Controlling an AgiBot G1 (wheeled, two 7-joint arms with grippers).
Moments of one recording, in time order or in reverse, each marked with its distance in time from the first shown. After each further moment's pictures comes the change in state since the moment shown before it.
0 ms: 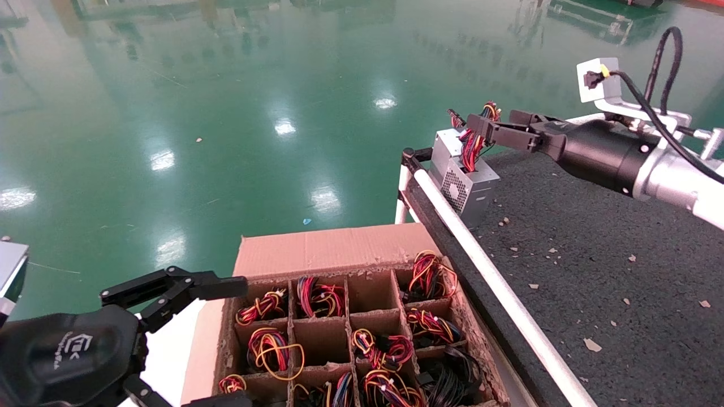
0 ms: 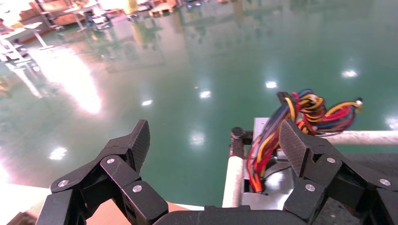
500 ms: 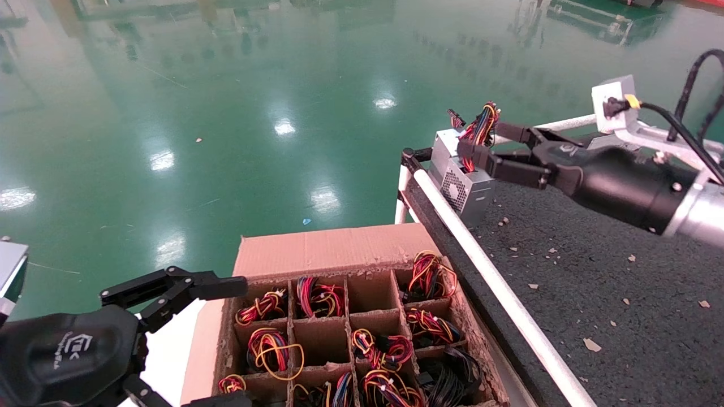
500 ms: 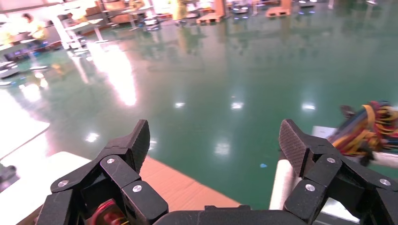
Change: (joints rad) left arm 0.000 0.000 0.000 0.000 0.000 0.000 0.000; right arm -0.203 0.123 0.020 0.319 0.148 -0.142 0.003
